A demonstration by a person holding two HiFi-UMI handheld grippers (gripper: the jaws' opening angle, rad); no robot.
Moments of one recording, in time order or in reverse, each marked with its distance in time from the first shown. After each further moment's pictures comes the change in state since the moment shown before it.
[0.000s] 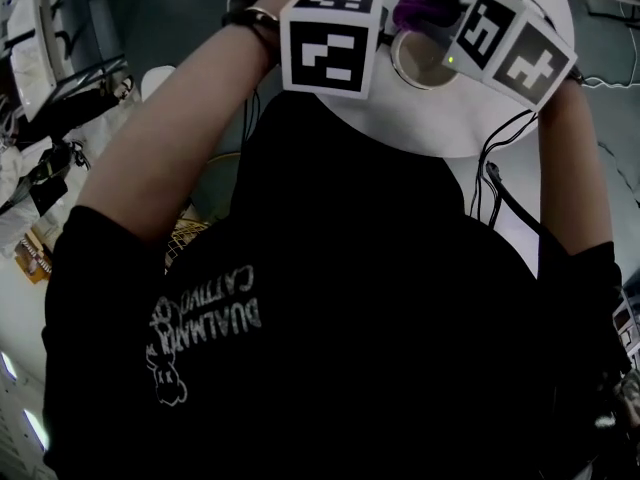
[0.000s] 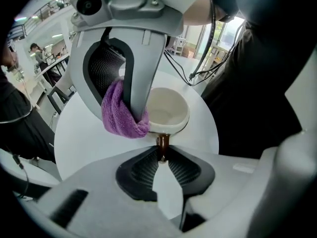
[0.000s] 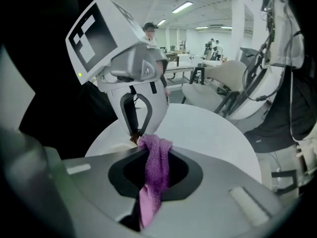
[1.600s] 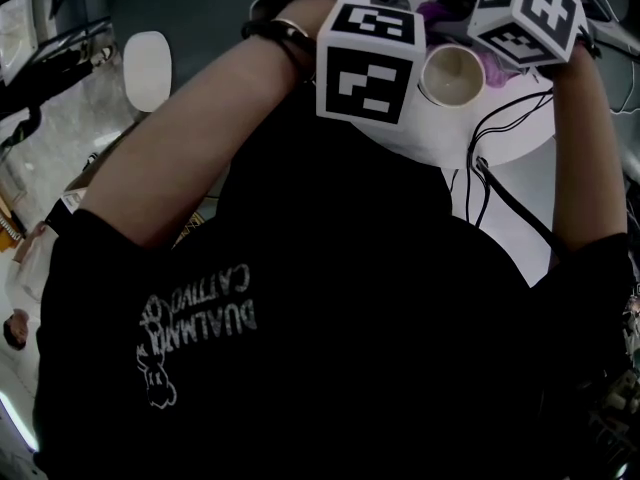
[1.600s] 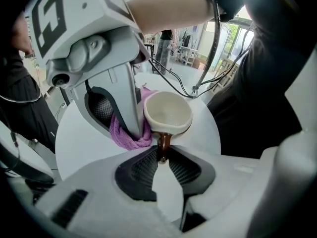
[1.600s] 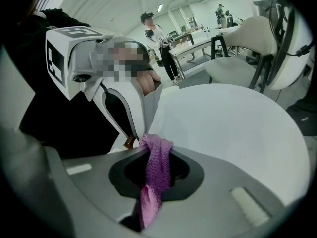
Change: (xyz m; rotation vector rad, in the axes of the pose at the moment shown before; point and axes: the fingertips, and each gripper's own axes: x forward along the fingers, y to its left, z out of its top) left arm -0.019 -0.019 -0.003 -0.124 -0.099 0.059; right arm 0.028 0.024 0.015 0.110 0.151 0.445
